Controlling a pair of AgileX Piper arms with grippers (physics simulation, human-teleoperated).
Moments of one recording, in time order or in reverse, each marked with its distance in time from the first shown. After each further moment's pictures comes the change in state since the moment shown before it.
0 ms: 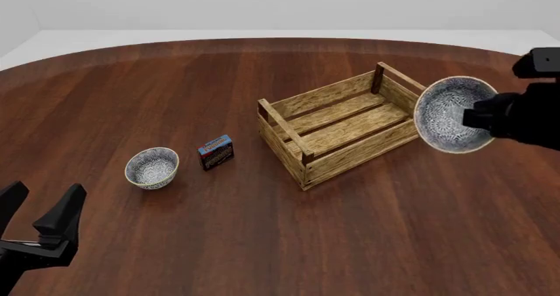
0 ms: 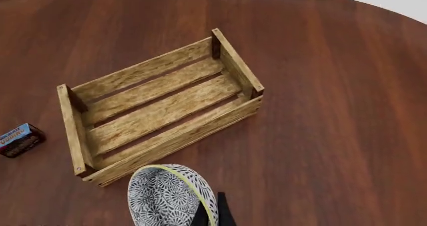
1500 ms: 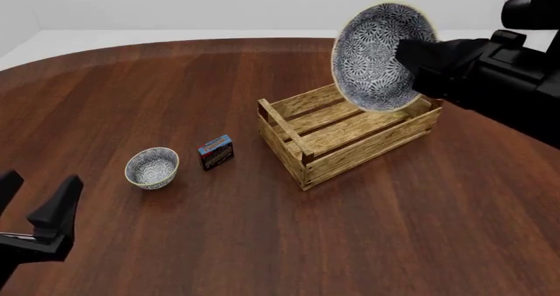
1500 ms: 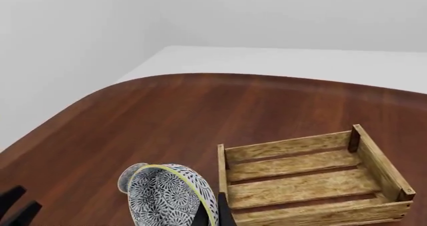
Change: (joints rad) left arm -0.020 -0.008 -0.039 0.006 0.030; right arm 0.479 -0.094 -0.041 -0.278 0.193
